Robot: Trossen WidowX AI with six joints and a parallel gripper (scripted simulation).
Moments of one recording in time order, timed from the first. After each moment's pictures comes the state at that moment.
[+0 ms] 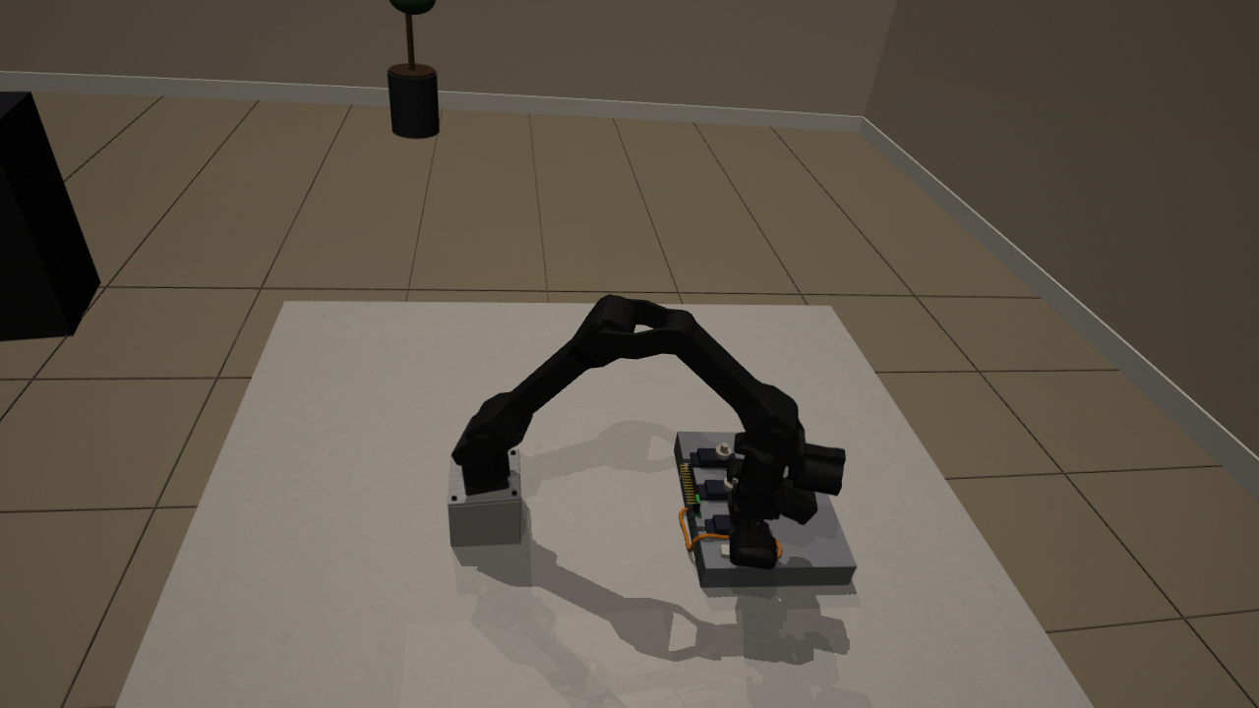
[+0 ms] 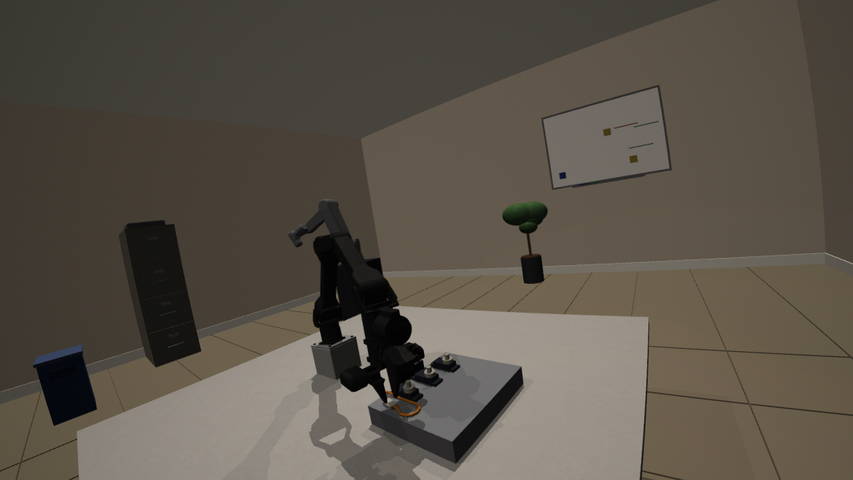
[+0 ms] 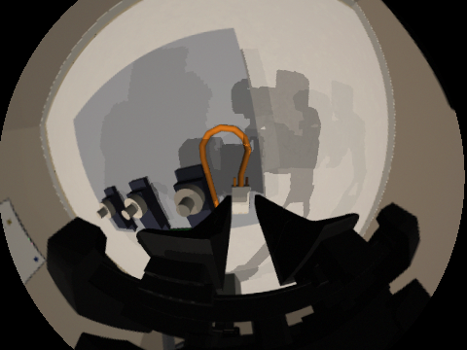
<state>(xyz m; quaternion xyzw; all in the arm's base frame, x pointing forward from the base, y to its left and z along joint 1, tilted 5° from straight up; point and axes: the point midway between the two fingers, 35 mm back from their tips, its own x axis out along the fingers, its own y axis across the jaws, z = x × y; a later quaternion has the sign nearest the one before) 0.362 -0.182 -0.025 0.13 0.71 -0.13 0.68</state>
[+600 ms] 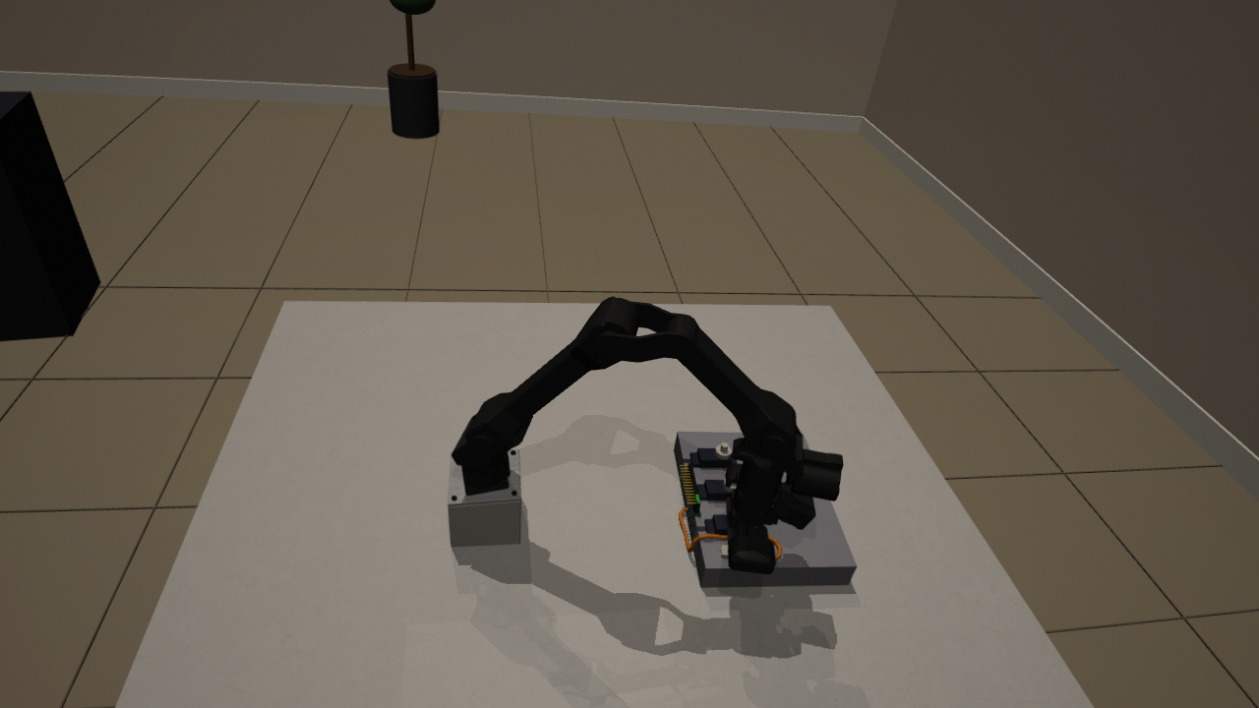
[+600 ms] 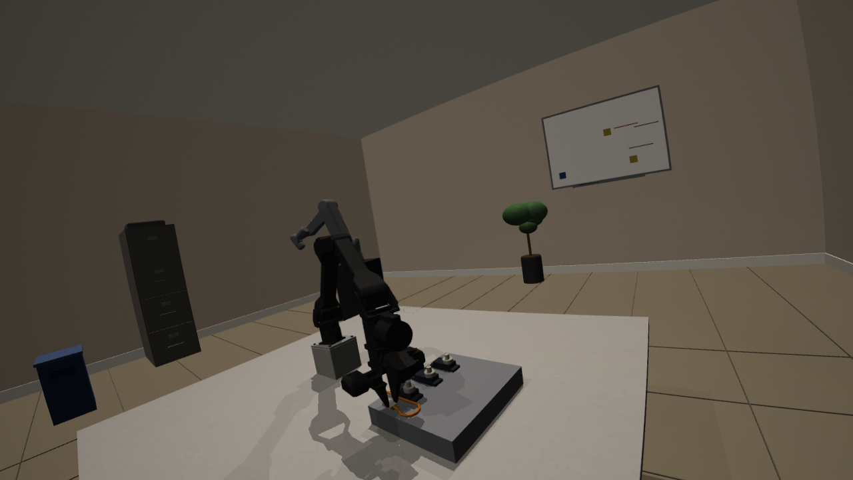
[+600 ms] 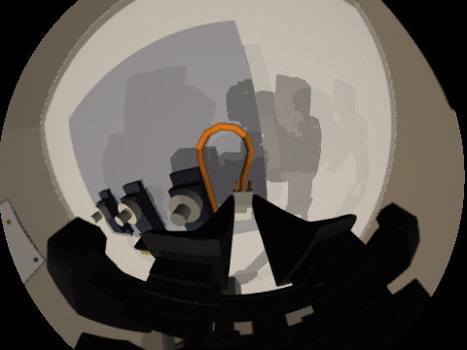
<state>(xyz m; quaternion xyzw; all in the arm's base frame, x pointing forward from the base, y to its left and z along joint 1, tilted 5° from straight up) 0.361 -0.181 -0.036 0.14 0.71 -0.13 0.68</state>
